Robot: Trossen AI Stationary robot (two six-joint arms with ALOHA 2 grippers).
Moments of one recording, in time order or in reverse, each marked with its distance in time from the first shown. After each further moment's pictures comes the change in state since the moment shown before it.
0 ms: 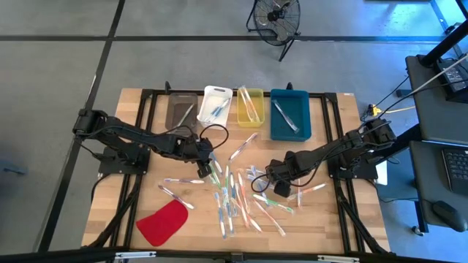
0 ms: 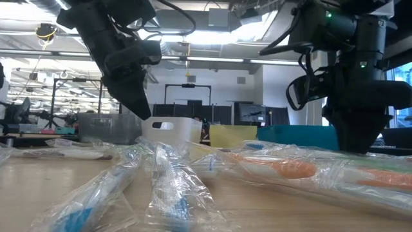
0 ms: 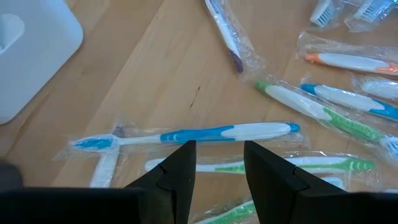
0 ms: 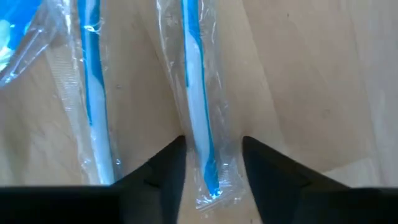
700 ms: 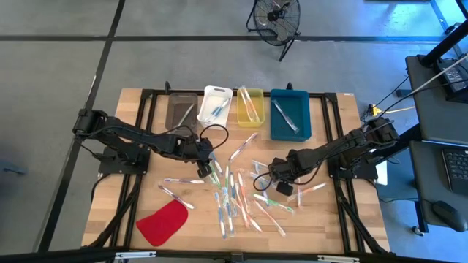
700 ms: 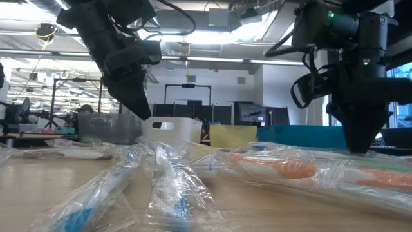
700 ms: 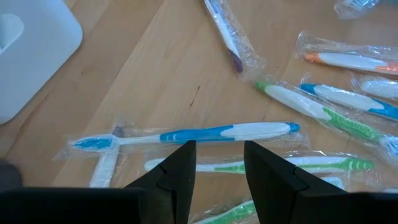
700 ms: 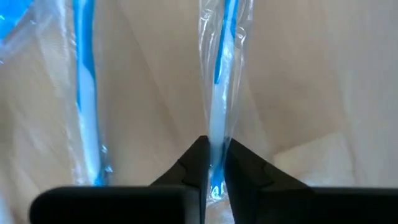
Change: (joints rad) left arm 0.000 0.000 0.000 0.000 0.000 0.000; right arm -0.001 -0.046 -0.004 -0.076 -0.010 0.006
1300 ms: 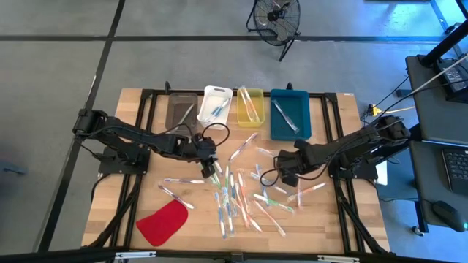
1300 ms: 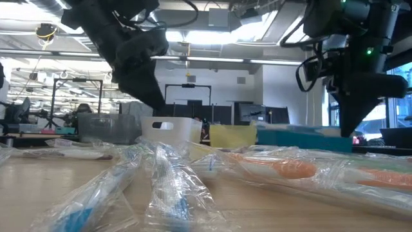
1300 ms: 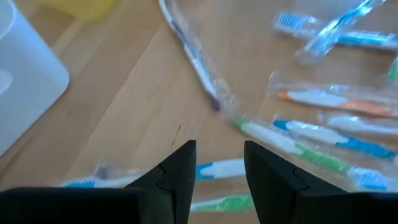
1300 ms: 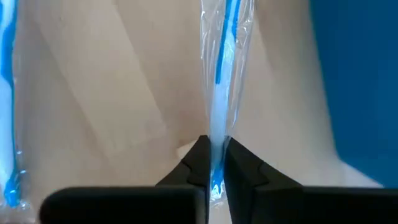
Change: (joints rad) left arm -0.001 0.000 0.000 0.142 0.000 0.045; right arm -0.001 -0.131 0.001 -0.156 0.243 -0.038
